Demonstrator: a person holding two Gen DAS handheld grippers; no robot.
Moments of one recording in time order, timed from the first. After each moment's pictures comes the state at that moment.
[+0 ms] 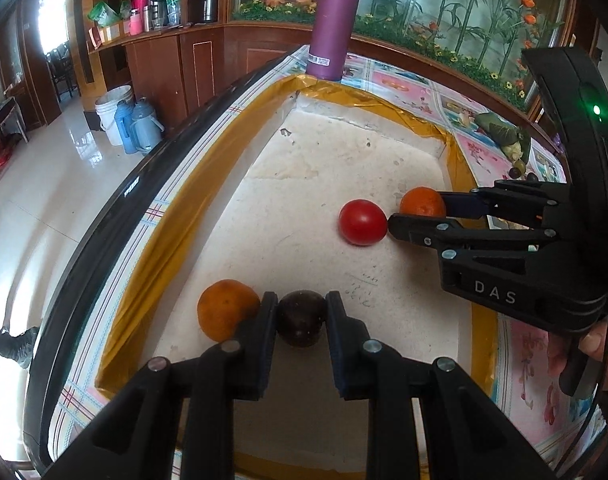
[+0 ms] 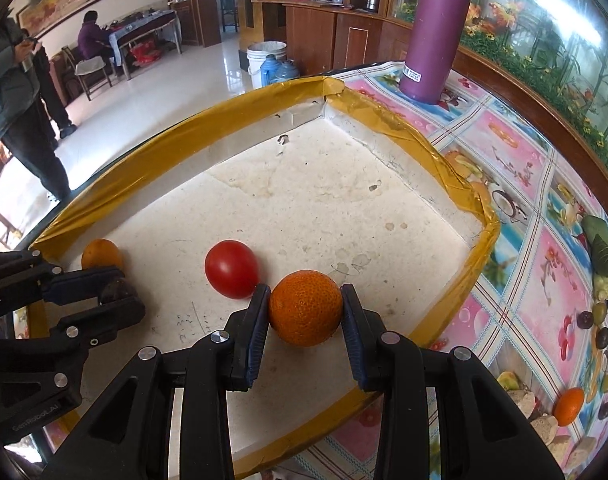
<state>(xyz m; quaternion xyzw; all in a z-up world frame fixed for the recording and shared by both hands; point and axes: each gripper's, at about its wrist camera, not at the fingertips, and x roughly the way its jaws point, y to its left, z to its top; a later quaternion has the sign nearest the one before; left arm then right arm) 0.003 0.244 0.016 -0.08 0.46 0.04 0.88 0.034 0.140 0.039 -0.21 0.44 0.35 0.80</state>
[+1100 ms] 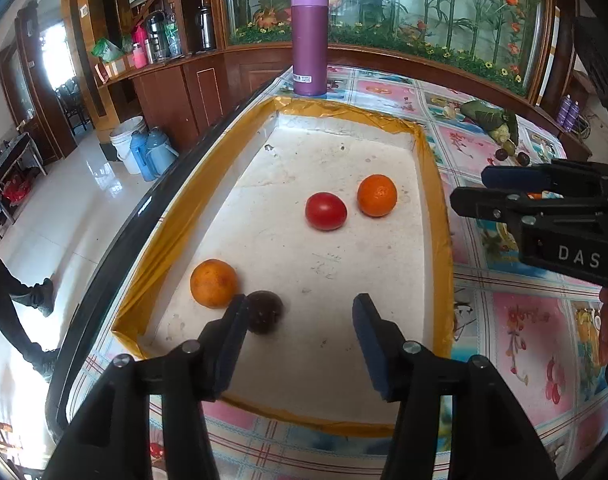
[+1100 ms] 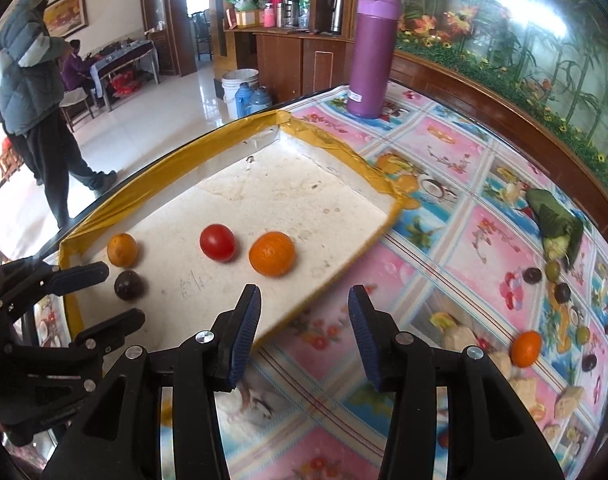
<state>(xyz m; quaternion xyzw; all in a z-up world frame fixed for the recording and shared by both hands) -0.026 0.201 0.038 -0.02 0.44 0.07 0.90 0.006 0.074 0.081 -0.17 0.41 0.32 0.84</state>
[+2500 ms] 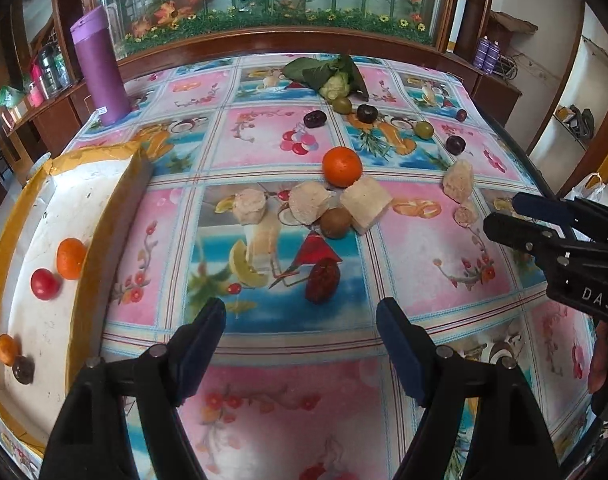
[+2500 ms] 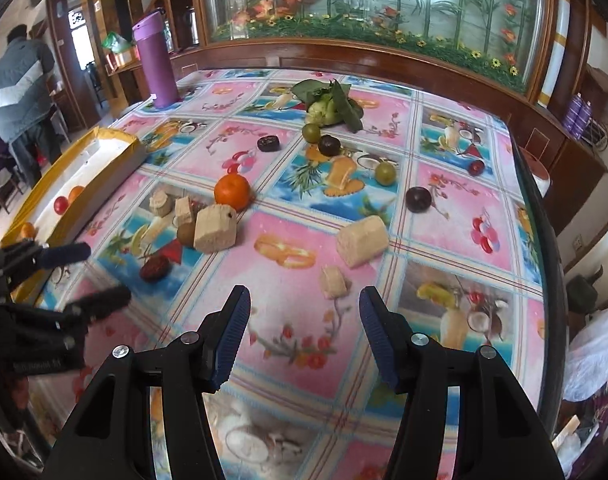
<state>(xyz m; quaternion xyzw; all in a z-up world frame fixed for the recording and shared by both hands) 0.036 -0.012 0.033 0.03 0.47 -0.07 0.88 0.017 -0.196 0.070 -0.06 0.44 0.16 0.88</state>
